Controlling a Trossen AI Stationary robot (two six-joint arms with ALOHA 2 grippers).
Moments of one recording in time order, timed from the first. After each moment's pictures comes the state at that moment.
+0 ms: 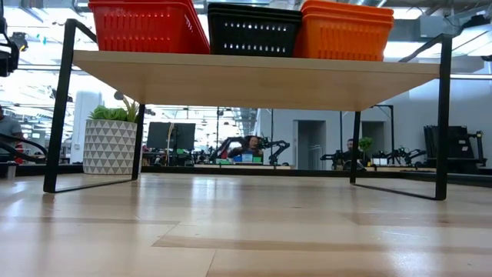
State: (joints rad) left arm -0.89 0.46 1.10 -0.93 -1.12 -1.30; right arm 0.24 1.25 1.72 -0.94 0.52 0.70
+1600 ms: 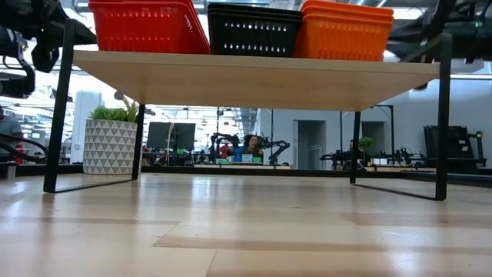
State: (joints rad) left arm -1.04 0.28 0.66 -1.56 -1.41 -1.71; right arm -0.06 0.12 0.11 0.31 0.40 0.49
